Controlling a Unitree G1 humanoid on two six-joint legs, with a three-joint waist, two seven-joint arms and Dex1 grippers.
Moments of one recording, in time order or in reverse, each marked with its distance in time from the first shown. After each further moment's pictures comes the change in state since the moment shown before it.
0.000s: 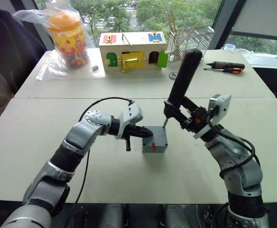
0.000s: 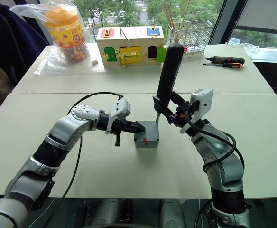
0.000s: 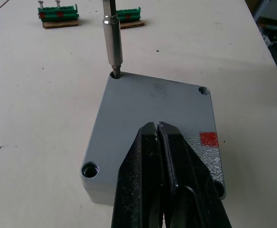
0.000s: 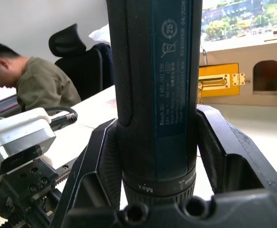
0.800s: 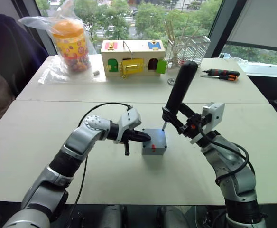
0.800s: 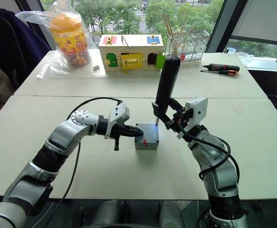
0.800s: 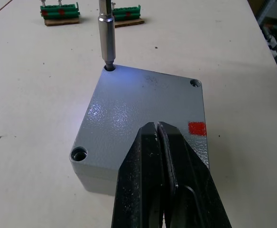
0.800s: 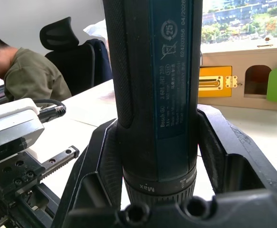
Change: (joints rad) left arm 0.045 0.002 -0.002 -0.018 0.017 0.007 0.016; right arm 0.065 0.018 0.039 0.028 -0.059 -0.063 -0.026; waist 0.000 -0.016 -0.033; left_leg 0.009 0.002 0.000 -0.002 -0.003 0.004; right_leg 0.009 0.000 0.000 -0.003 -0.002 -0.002
